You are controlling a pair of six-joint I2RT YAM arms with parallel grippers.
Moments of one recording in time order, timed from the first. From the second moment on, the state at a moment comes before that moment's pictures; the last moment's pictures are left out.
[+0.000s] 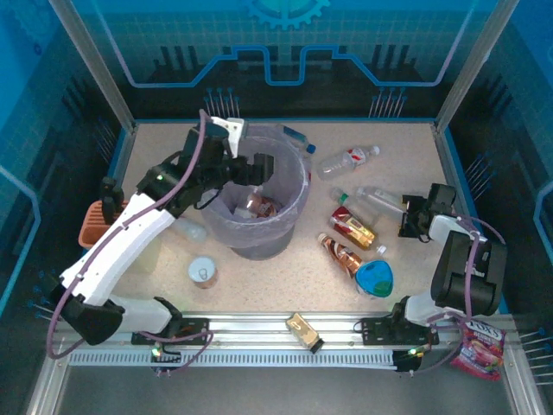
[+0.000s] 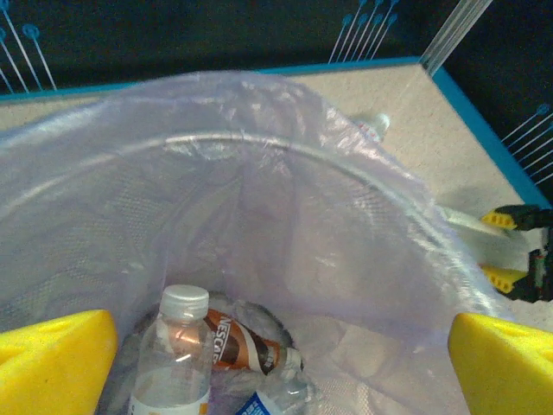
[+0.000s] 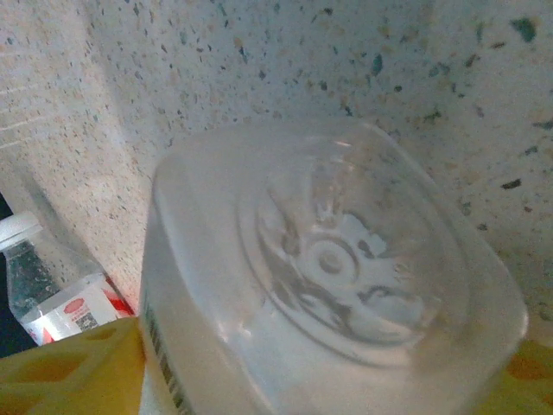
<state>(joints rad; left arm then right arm) -0.57 1.30 1.50 -0.75 -0.06 -0.35 -0.34 1.48 0.67 -0.16 -0.27 1.40</state>
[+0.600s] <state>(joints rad) -0.58 1.29 1.60 -0.74 -0.01 -0.32 -0.46 1.29 0.76 -0.31 -0.28 1.31</state>
